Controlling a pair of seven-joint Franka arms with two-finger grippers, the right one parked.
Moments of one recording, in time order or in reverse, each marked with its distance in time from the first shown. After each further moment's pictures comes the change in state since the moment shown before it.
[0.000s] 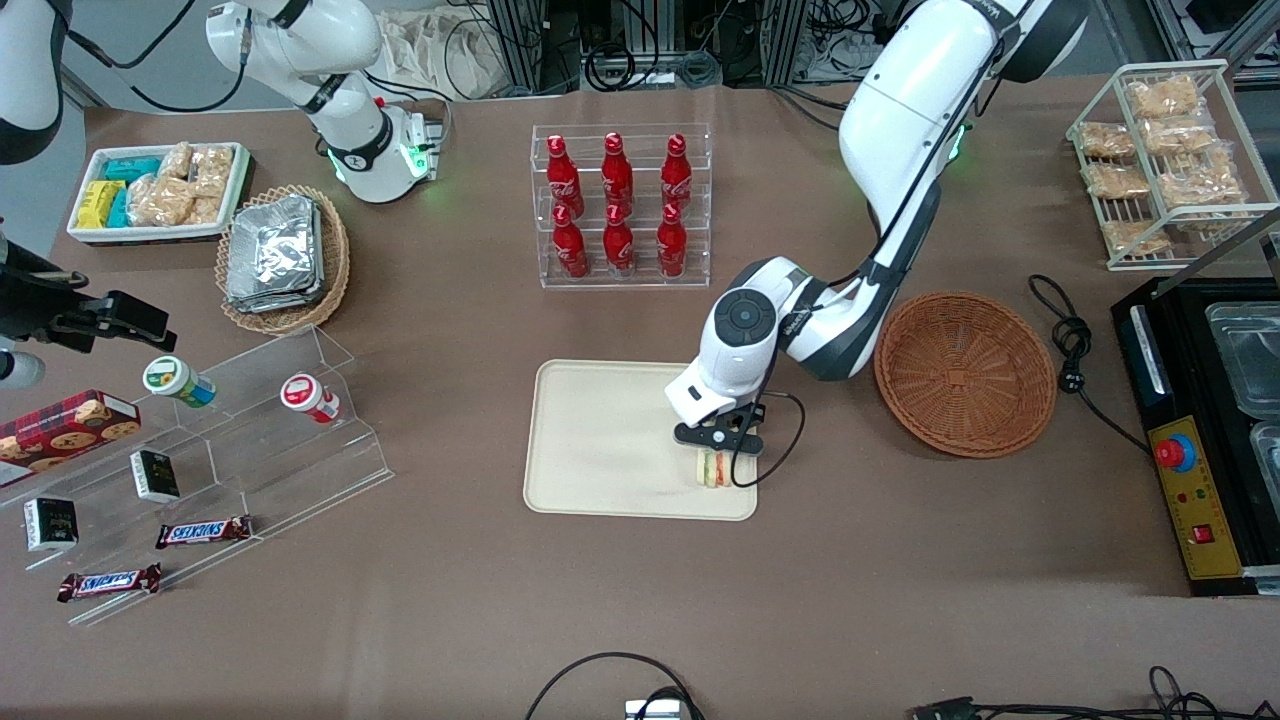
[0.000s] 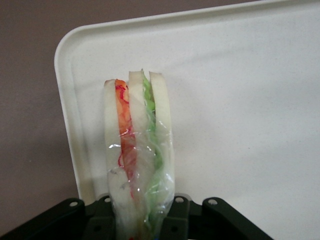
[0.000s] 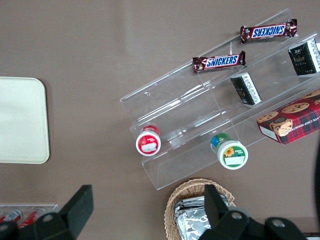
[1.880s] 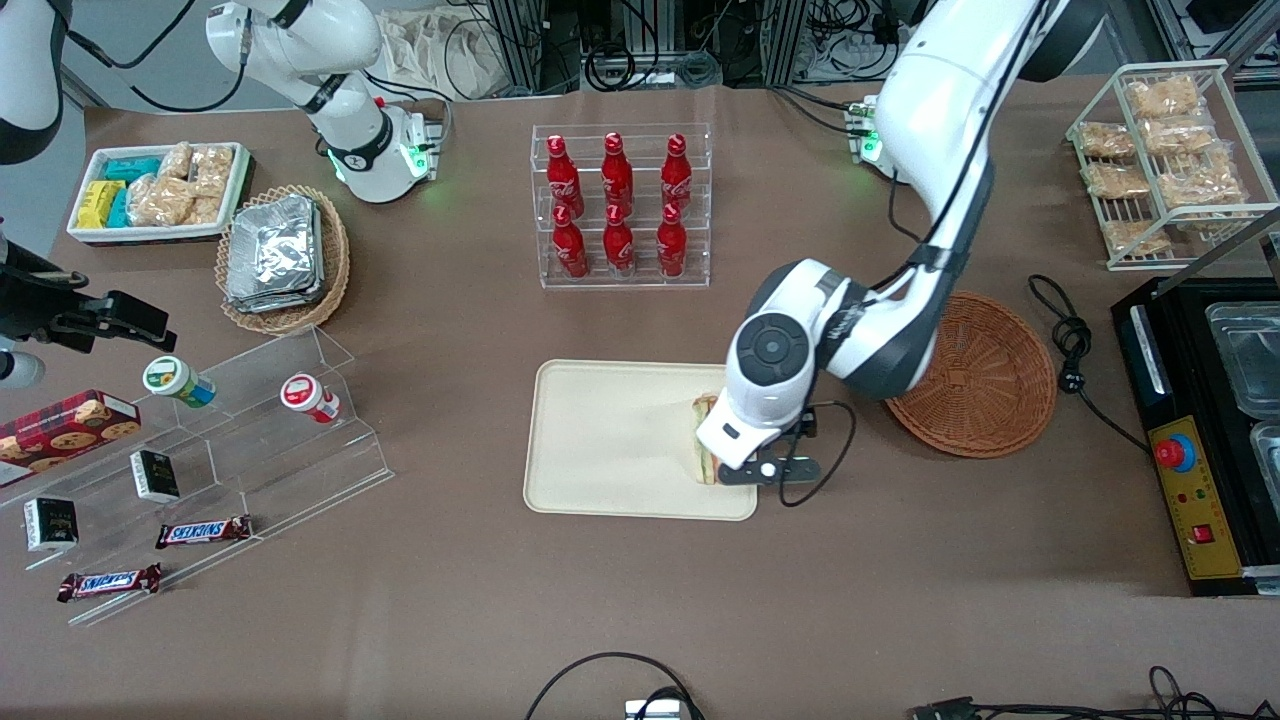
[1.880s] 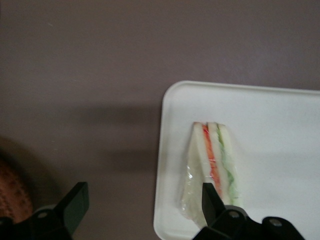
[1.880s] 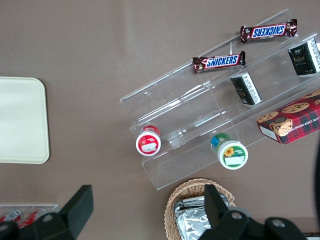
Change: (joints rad) arm 0.076 -0.048 0.020 0.298 -0.001 -0.478 -0.098
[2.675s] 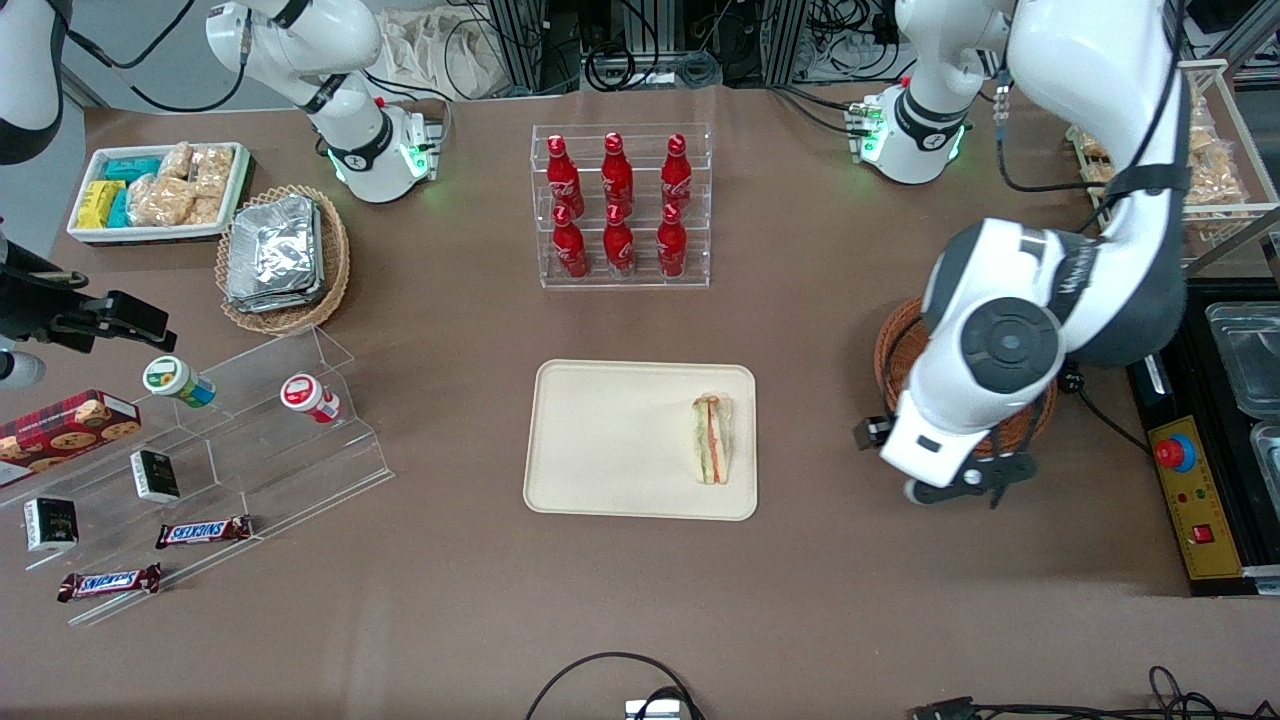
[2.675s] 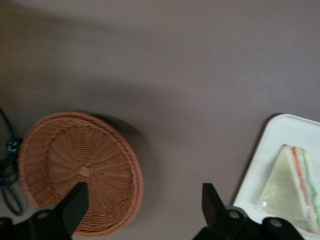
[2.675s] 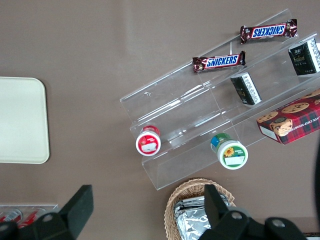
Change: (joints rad) arm 0.224 -0.177 0.007 0.002 0.003 -0.244 0.069
